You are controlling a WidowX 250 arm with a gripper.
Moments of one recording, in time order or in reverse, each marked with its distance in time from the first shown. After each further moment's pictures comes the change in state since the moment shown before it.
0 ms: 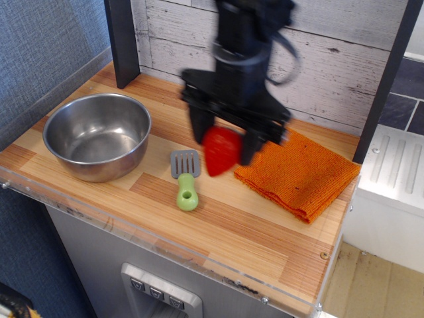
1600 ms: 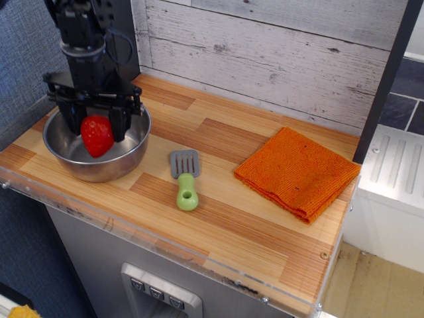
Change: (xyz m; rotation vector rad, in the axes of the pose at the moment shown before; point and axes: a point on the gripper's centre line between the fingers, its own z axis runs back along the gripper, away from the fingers) arm -0.016 0.156 -0.059 0.048 0.089 0.365
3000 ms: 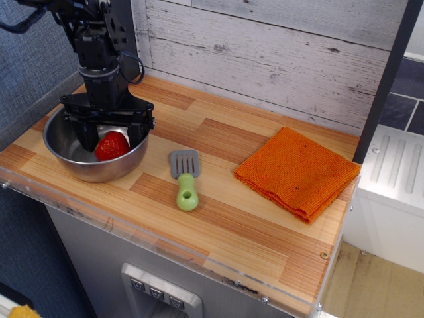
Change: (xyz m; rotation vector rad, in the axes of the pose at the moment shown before) arm 0.004 -0.009 -0.026 -0.041 0.051 0.054
